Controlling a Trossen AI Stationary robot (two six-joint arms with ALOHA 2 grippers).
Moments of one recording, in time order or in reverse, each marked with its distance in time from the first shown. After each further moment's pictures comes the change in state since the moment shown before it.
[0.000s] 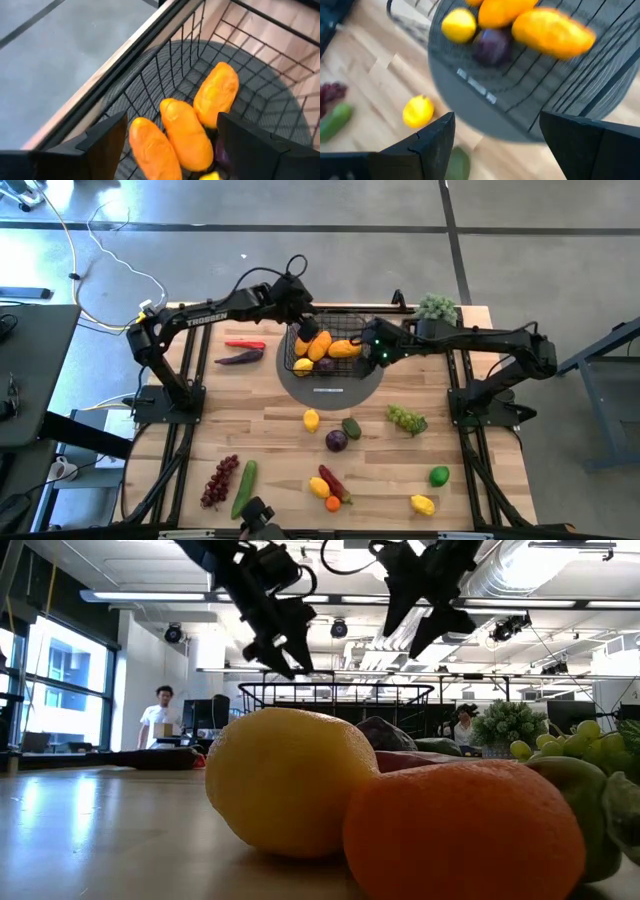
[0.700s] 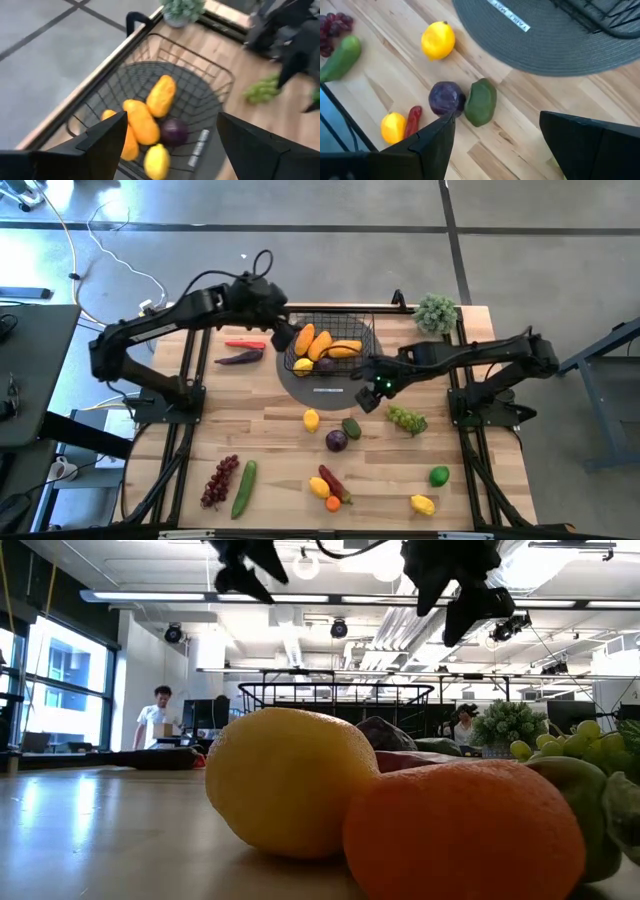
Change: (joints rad) left arm -0.152 -0.331 0.039 -0.219 -0.002 -0.096; right arm 0.235 0.009 0.000 -0.103 -0.059 0.179
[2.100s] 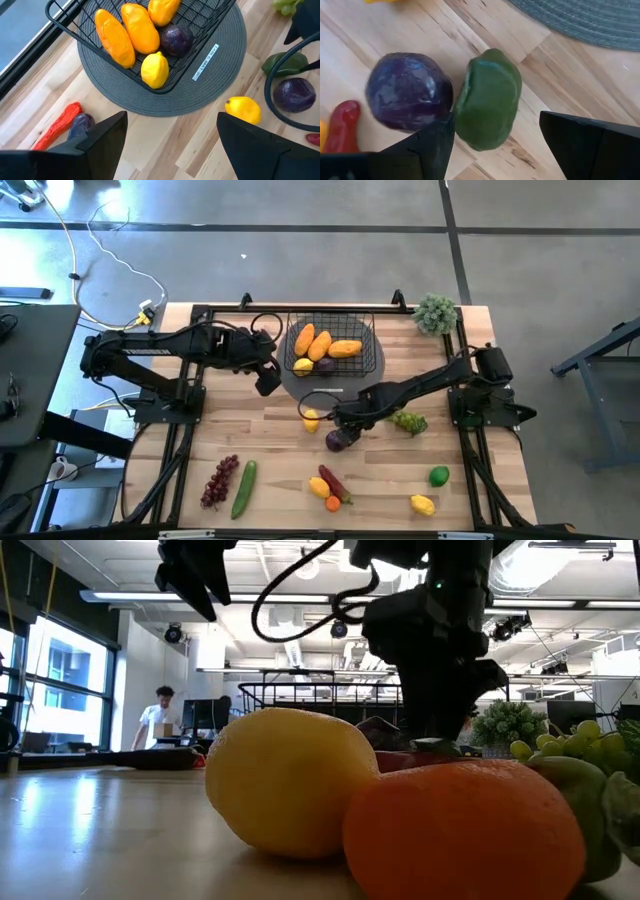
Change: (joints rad) left arm -0.334 -0.067 -0.160 -0.290 -0.260 -0.309; right arm 0.151 0.390 0.000 0.161 0.031 0.068
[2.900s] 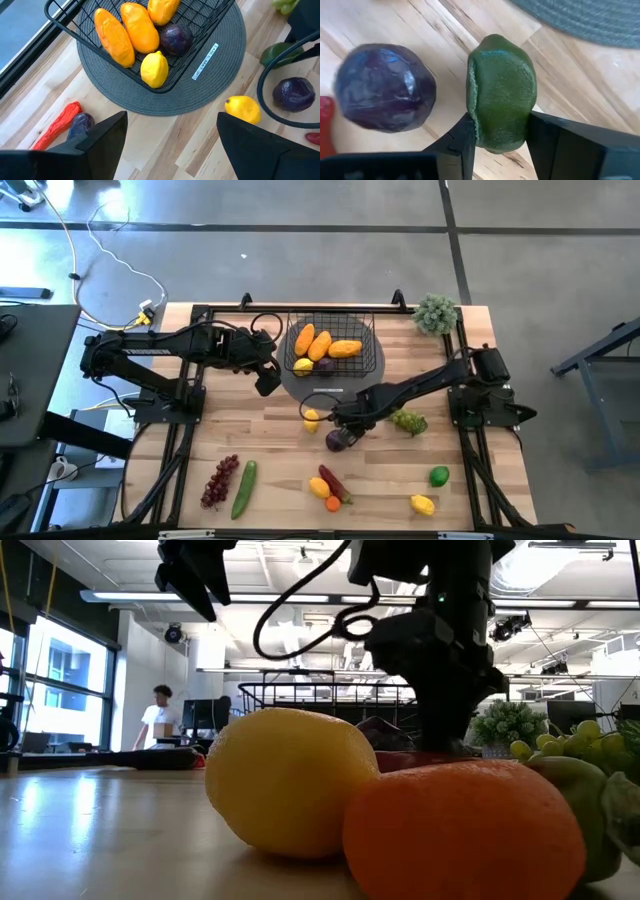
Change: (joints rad) left arm 0.000 0.000 0.000 -0.001 0.004 0.002; right arm -0.010 0.017 0.000 -0.033 0.003 -0.030
